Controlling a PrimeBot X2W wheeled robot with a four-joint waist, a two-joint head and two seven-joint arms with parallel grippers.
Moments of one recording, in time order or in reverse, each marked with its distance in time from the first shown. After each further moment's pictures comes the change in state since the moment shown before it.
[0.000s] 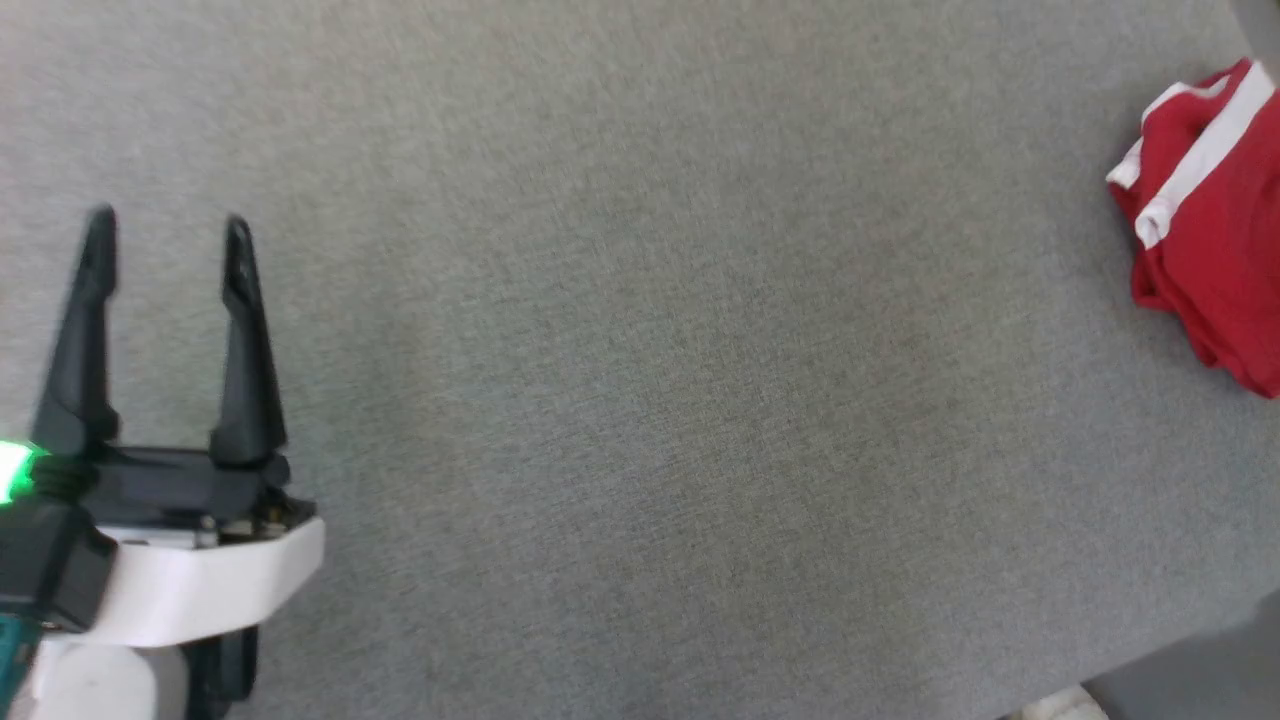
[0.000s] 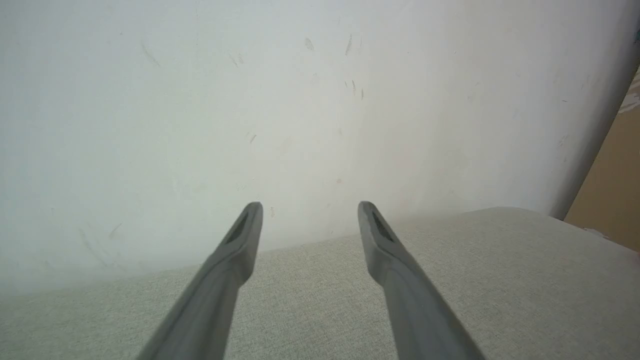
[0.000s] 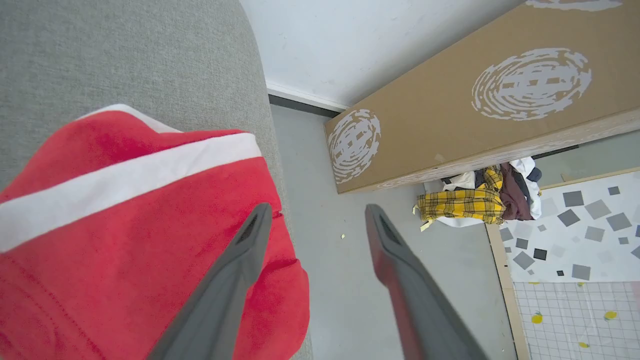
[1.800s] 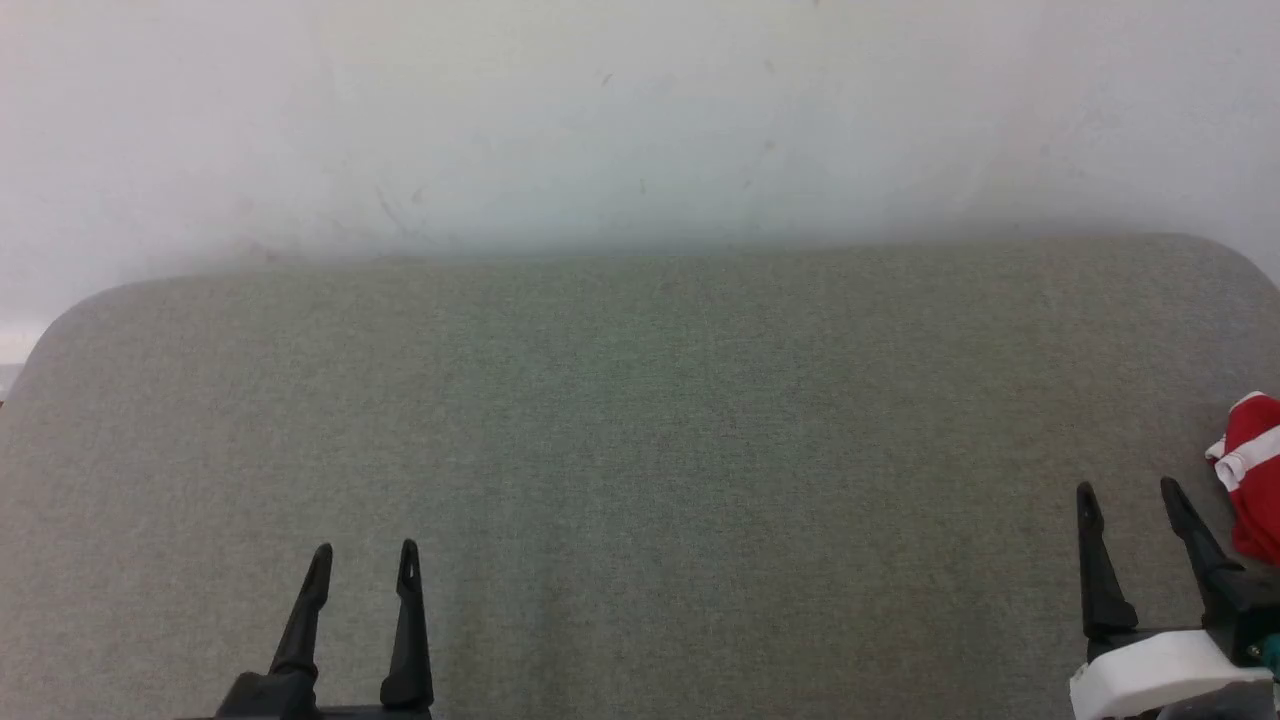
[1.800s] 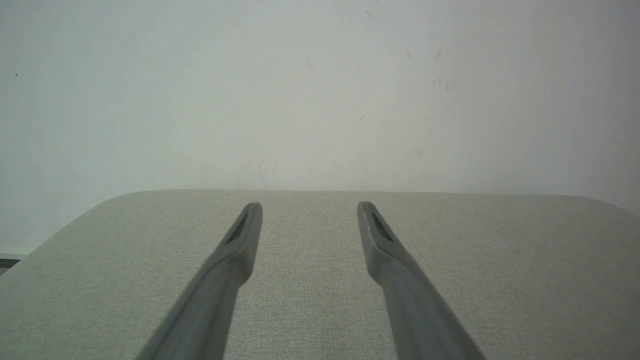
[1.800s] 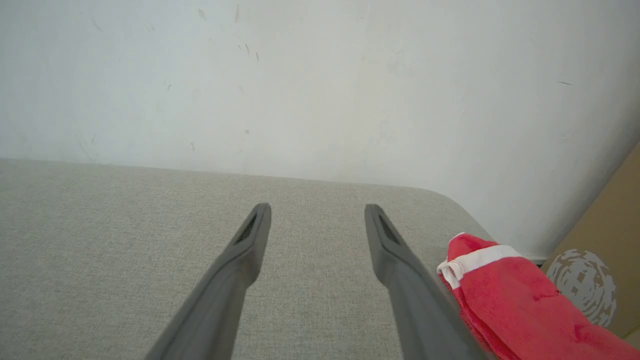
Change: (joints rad) left arm 0.341 -0.253 -0.041 0.334 0.049 -0.043 -0.072; right arm 0.716 0.428 -0.062 -0.345 0.059 0.000 -0.541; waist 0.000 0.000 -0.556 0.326
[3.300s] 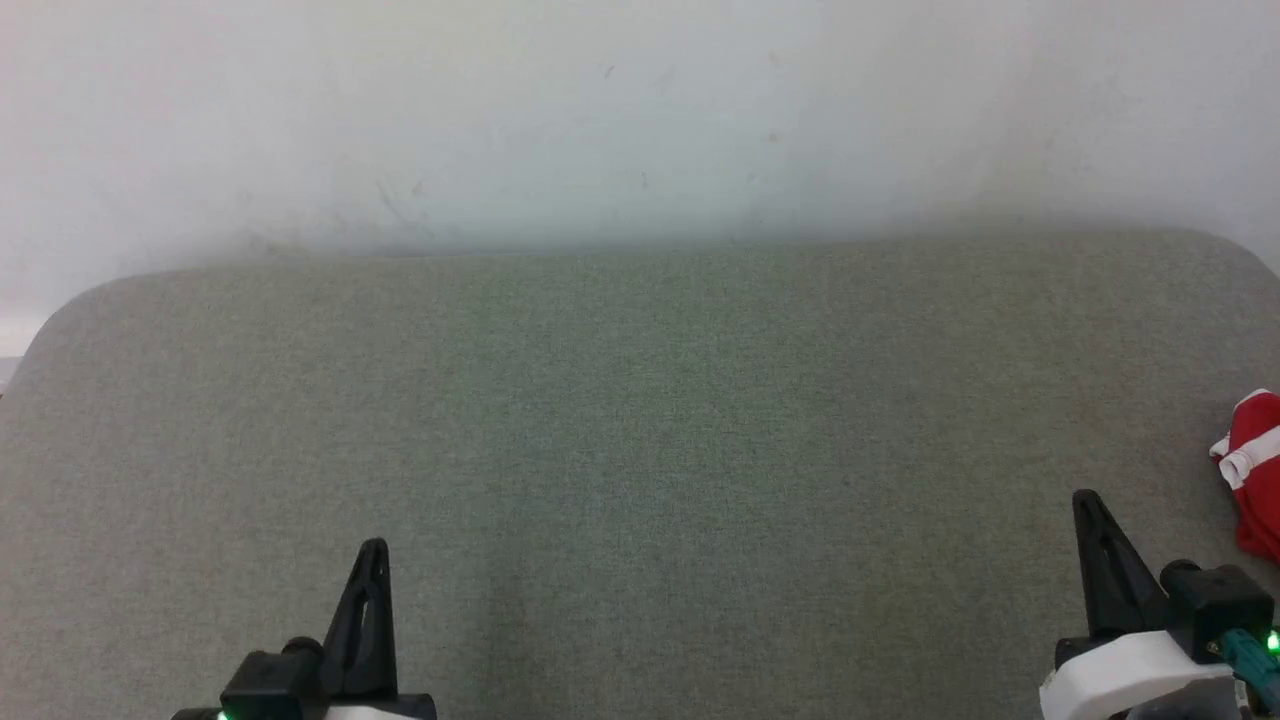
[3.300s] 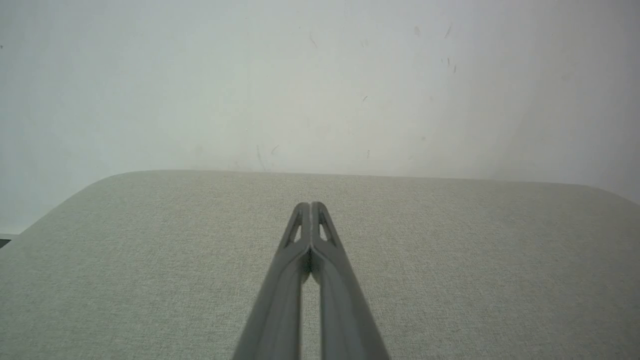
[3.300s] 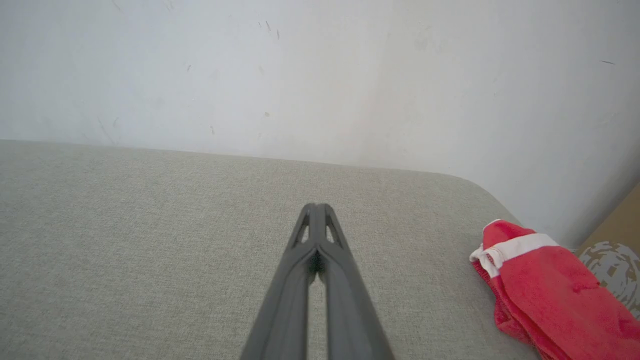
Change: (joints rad) left arm -0.028 -0.045 0.038 0.047 0.020 -0.043 0.048; right arm -0.005 0.000 0.051 0.052 0.022 0.000 0.000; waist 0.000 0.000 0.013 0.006
